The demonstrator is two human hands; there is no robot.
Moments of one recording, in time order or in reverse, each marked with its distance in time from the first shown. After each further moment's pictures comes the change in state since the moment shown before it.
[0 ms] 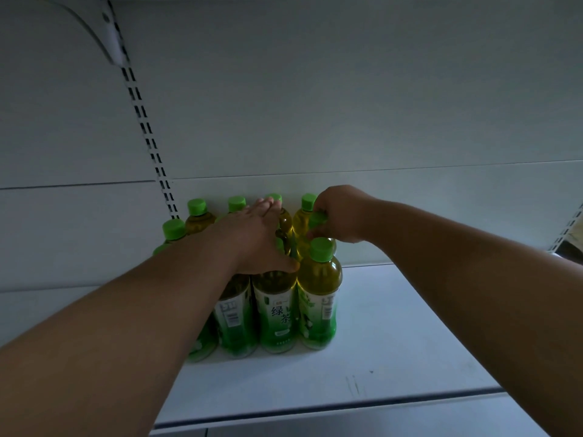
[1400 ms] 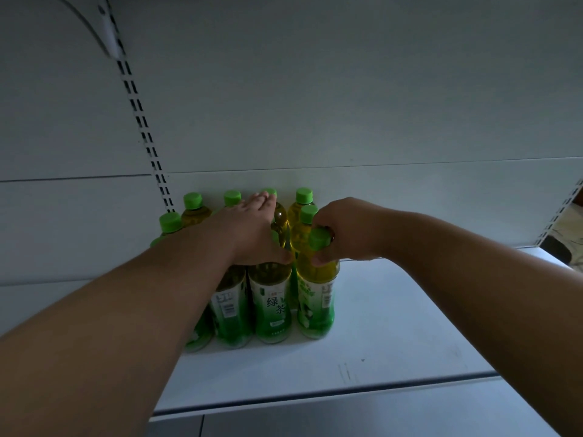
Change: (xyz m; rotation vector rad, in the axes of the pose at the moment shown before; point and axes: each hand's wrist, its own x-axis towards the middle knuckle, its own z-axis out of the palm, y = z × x) left_hand -0.001 0.004 -0.002 -0.038 -0.021 -0.017; right_hand -0.048 -0.002 -0.004 0.022 -0.085 -0.164
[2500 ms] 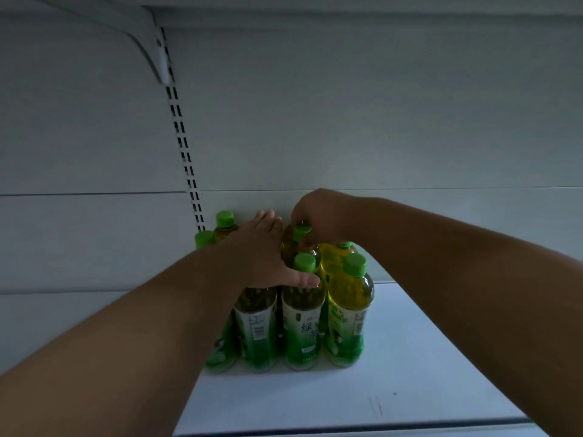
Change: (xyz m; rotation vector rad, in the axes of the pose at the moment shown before) left_hand -0.004 -0.036 0.004 0.013 -0.056 -0.019; right_hand 0.091 -0.040 -0.021 -0.231 0.010 -0.113
